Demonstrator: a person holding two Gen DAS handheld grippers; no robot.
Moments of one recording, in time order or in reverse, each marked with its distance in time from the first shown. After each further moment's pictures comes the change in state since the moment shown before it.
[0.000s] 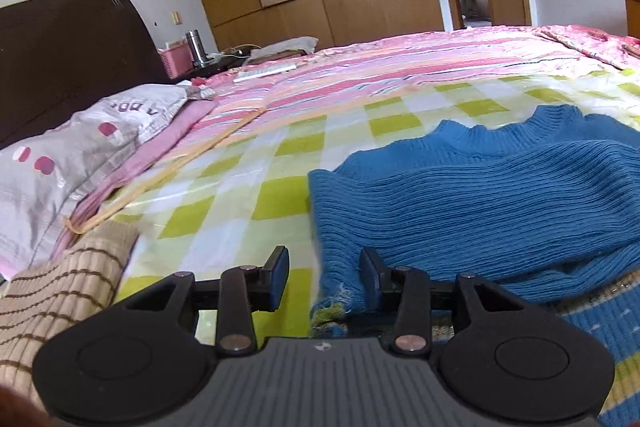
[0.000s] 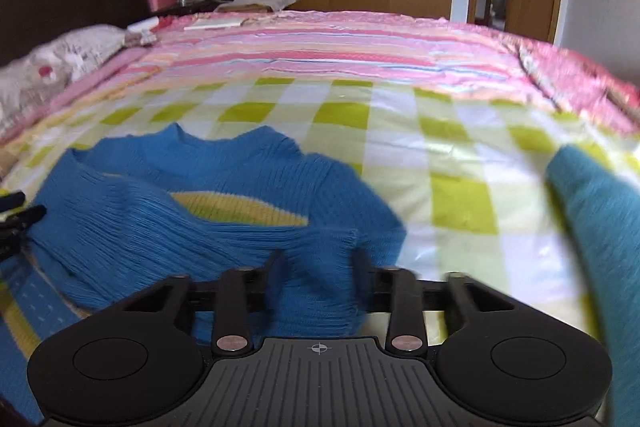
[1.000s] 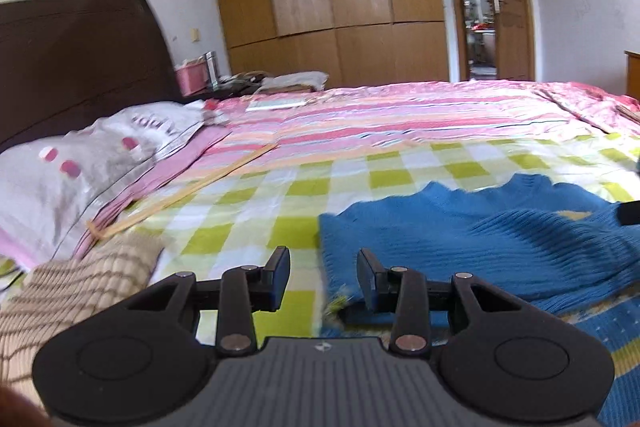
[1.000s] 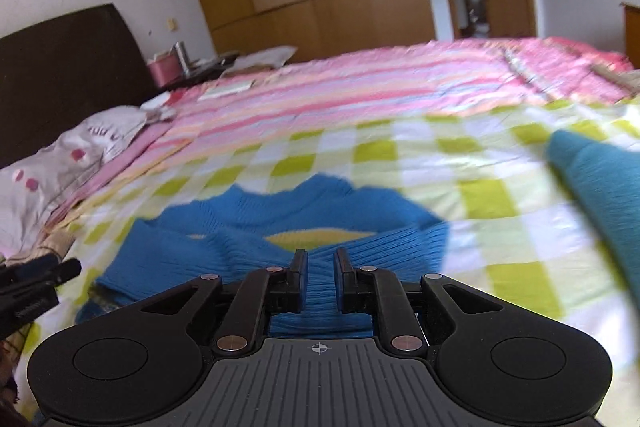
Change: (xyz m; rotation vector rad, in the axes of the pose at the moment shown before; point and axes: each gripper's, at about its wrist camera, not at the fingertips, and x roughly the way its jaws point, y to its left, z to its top) left arm -0.058 0.012 0.014 -0.096 -0.106 -0.041; right arm -0.049 0.030 -0.006 0.183 -0.130 0.078
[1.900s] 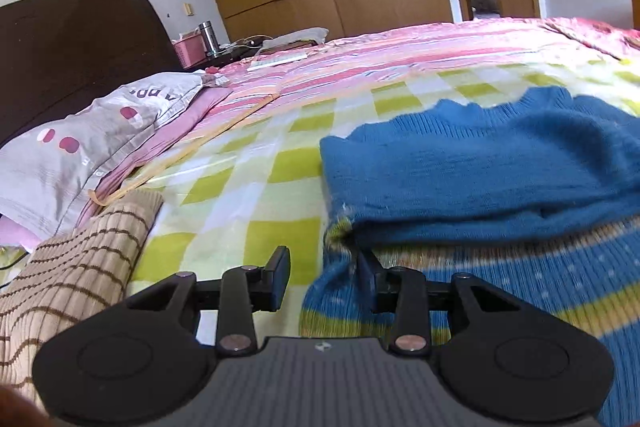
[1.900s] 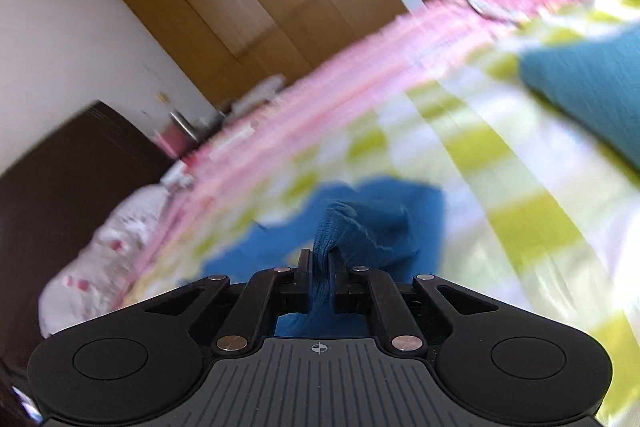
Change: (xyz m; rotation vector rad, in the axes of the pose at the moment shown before) left arm 0.019 -0.009 -0.040 0.097 0.134 0.065; right arm -0.019 -0.050 -0.020 0.374 -0.044 0.130
